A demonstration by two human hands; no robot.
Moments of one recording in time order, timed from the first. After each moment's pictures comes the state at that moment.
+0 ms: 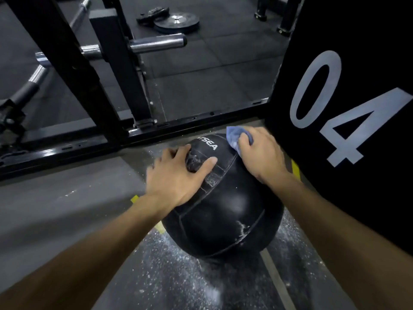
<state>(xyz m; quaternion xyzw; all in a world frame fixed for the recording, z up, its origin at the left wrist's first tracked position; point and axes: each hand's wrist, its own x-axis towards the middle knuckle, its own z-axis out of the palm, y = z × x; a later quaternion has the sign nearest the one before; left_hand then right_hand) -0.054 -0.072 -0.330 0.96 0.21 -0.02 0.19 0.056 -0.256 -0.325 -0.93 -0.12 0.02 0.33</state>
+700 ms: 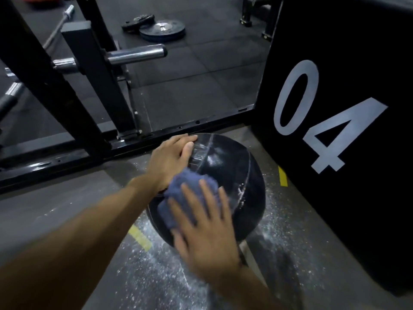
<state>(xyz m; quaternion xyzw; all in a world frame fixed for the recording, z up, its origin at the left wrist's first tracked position) 0.040 -0.059 -0.352 0.95 0.06 0.08 0.30 -0.073 -0.240 -0.393 -0.91 -0.36 -0.16 0.12</state>
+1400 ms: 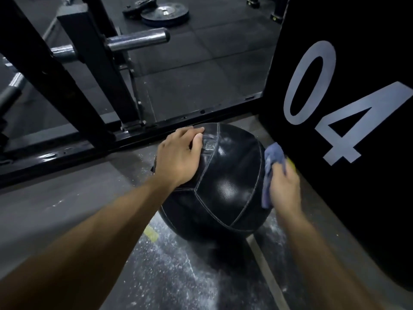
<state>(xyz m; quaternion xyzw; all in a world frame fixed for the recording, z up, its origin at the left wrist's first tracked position) 0.037 -0.076 -0.358 0.95 0.10 0.13 0.27 0.037 -0.313 -0.384 -0.77 0.18 0.05 0.60</state>
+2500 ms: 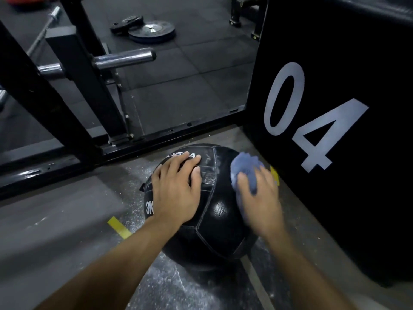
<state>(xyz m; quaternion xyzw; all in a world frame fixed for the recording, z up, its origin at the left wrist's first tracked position) -0.009 -0.121 -0.373 0.95 0.10 0.20 0.22 0.012 -0.321 -0.365 -0.90 -0.04 -0.02 0.43</state>
